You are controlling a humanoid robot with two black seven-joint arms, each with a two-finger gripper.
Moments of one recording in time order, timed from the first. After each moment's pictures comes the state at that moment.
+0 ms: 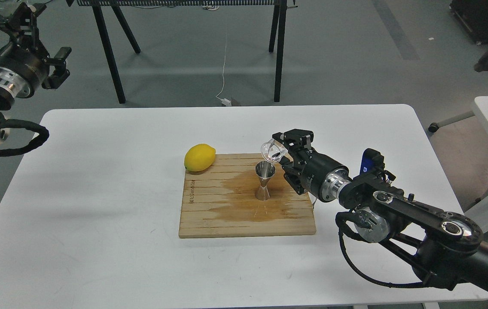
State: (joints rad) left arm -0.76 0.60 -0.96 -0.87 0.43 -0.14 -0.12; right arm 0.59 -0.35 0.50 1.49 -0.48 -0.31 -0.07
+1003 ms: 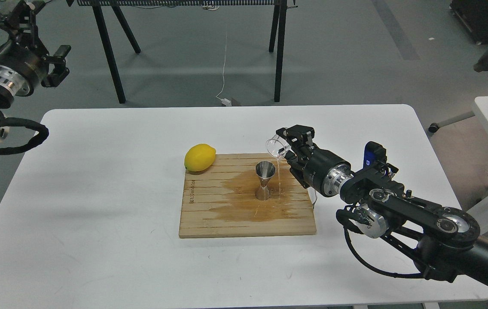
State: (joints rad) left arm -0.76 0.60 -0.96 -0.87 0.44 -0.14 -0.12; right arm 0.62 -0.35 0.47 1.43 -0.55 -0.31 -0.06
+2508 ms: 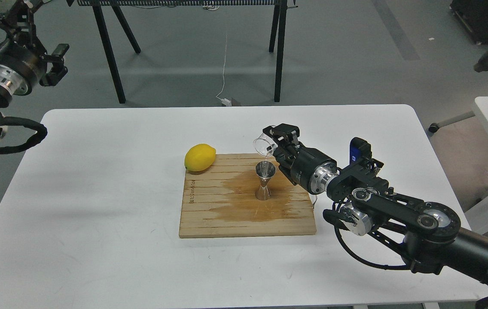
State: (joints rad) left arm -0.76 0.60 -0.96 -0.87 0.43 -0.14 -0.12; right arm 0.68 -0.29 0.43 1.37 -0.59 -0.31 -0.03
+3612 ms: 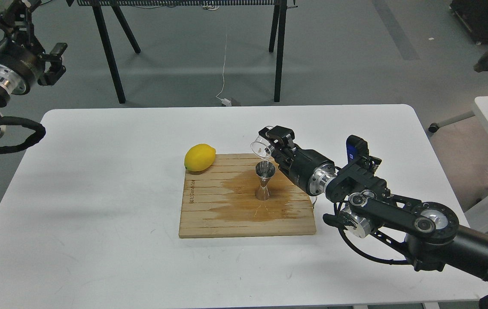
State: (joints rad) left arm -0.77 0.61 -0.96 -0.88 0.43 -0.14 -0.12; right arm 0.70 -0.30 0.37 1.37 -0.67 -0.31 -0.02
